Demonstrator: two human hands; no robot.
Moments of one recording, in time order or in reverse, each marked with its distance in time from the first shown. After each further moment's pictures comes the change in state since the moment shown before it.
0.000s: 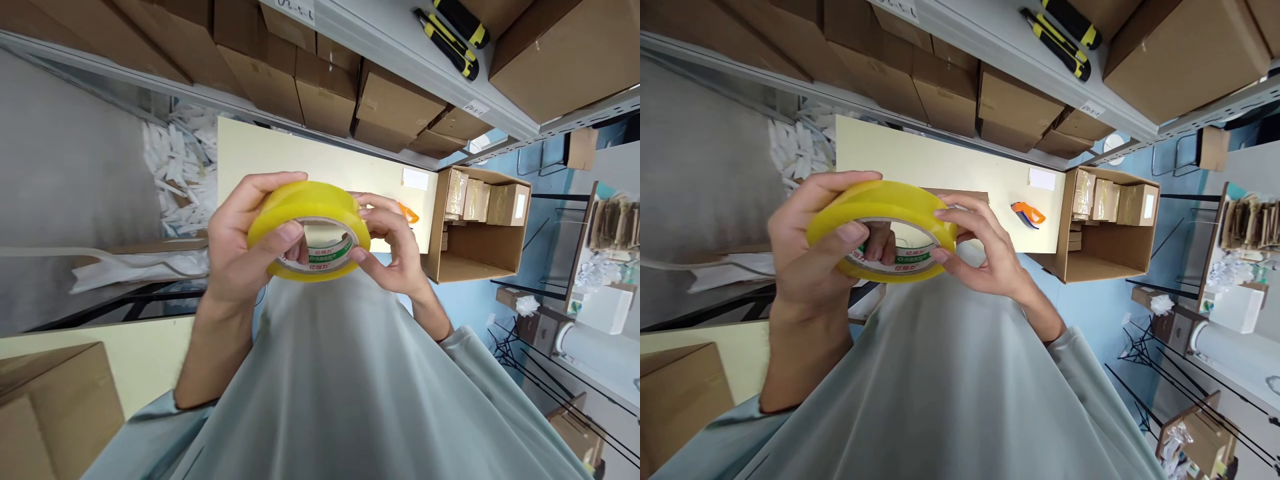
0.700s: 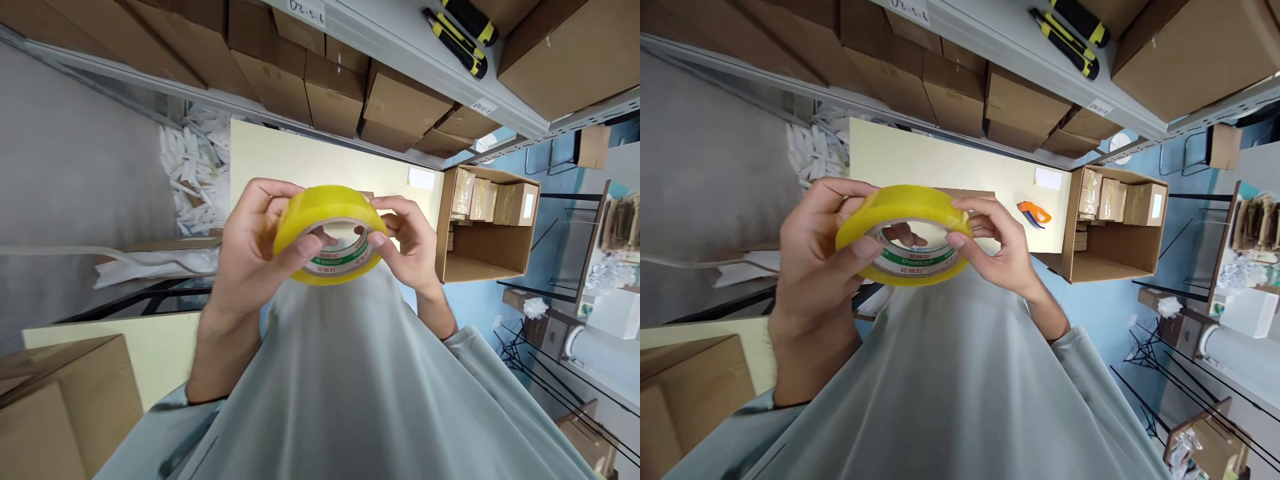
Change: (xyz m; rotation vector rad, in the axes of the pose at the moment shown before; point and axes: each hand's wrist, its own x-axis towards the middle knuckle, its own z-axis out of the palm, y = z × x) left_hand -0.009 0.002 -0.005 -0.169 -0.086 0.029; right_hand 0.003 -0.001 0.006 0.264 0.129 -0.012
